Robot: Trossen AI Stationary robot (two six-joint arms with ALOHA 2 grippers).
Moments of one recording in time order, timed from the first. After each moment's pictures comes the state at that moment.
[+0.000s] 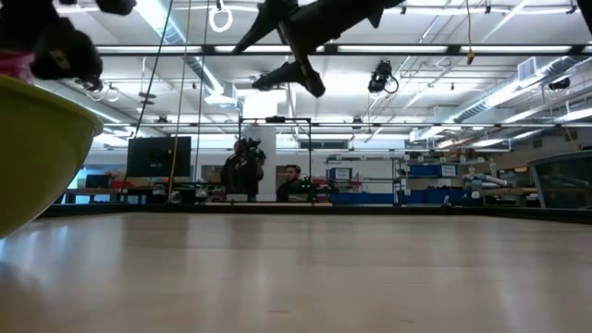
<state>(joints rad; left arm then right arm) -0.52 1.26 0.94 -0.75 0.15 -0.78 -0.13 1.83 1.52 -0.22 -0.10 0.78</state>
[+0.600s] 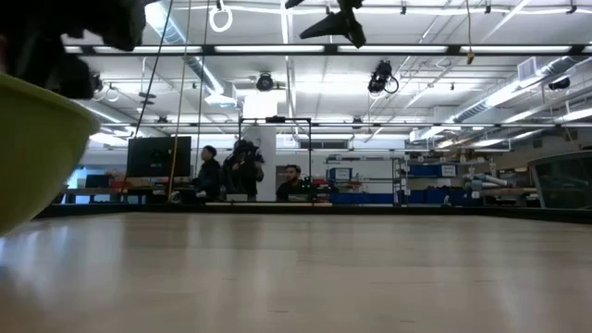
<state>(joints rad) -0.49 1.31 0.93 -0.77 0.12 -0.93 -0.17 1.56 1.52 -0.41 0.01 0.57</state>
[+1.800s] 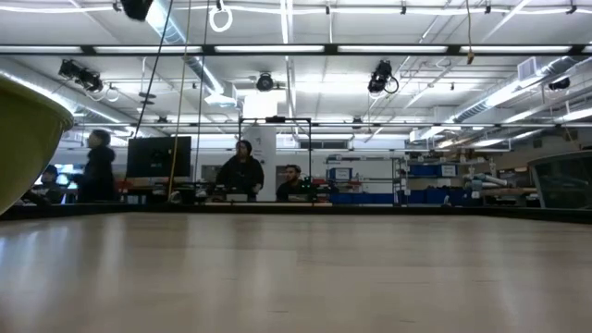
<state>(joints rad) -0.42 0.79 0.80 -0.15 -0.60 -0.35 0.13 1.18 1.33 -0.37 0.30 0.34</state>
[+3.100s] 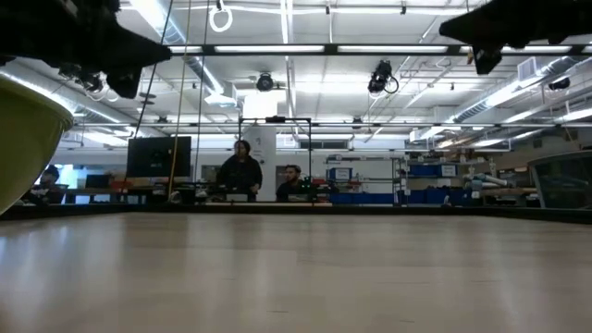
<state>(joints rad) -0.31 0.49 0.20 0.27 -0.41 -0.14 0.20 0.52 0.36 0.10 0.32 0.13</state>
